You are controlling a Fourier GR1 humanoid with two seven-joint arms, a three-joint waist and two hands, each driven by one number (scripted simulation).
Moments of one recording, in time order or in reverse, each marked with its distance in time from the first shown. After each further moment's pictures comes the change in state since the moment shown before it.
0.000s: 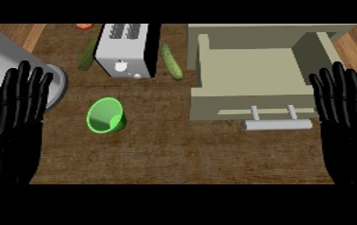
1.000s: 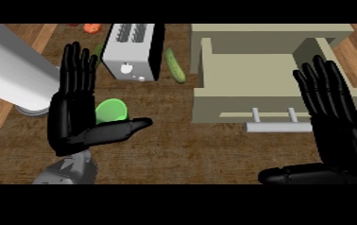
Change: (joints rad) left arm -0.198 -0.092 -0.130 0.280 0.031 0.313 -0.020; right arm -0.062 -0.020 -0.007 0.029 -0.090 0.090 0.086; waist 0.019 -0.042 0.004
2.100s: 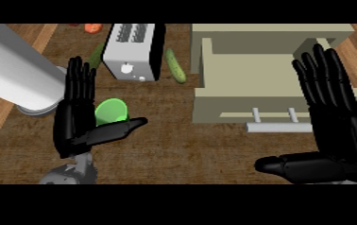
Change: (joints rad) left arm 0.063 0.006 0.016 0.079 0.028 0.045 -0.008; right arm -0.074 0.020 -0.018 0.024 0.019 -0.015 0.024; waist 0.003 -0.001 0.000
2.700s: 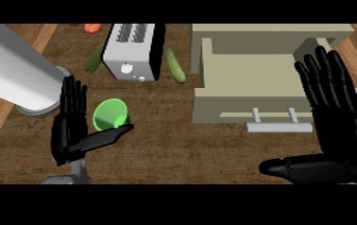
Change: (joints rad) left arm 0.084 0.011 0.102 0.162 0.050 -0.062 -0.162; right arm 0.013 -0.008 -0.015 -0.006 -0.020 0.019 0.009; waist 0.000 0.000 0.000
